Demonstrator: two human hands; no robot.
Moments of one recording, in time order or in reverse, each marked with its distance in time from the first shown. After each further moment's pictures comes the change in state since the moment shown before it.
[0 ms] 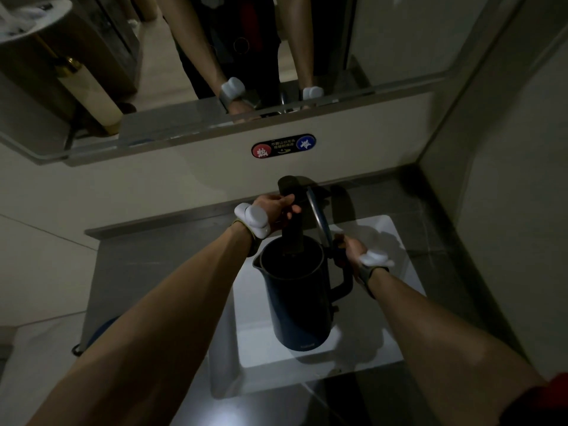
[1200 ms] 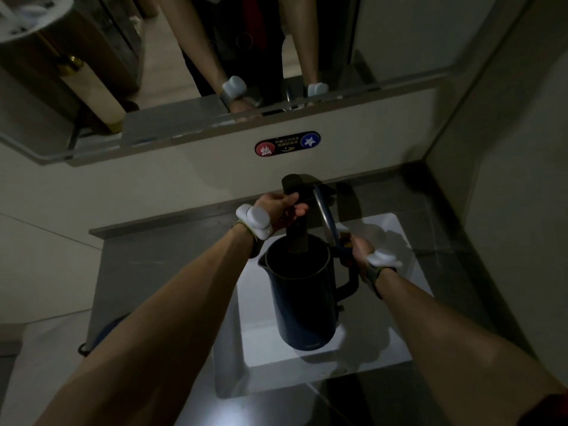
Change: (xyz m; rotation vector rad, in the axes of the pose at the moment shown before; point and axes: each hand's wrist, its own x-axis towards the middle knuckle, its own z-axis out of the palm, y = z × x) left_hand -0.003 0.004 0.003 -0.054 -0.038 0.008; right_hand 0.000 -0.006 0.002 0.233 0.024 0.065
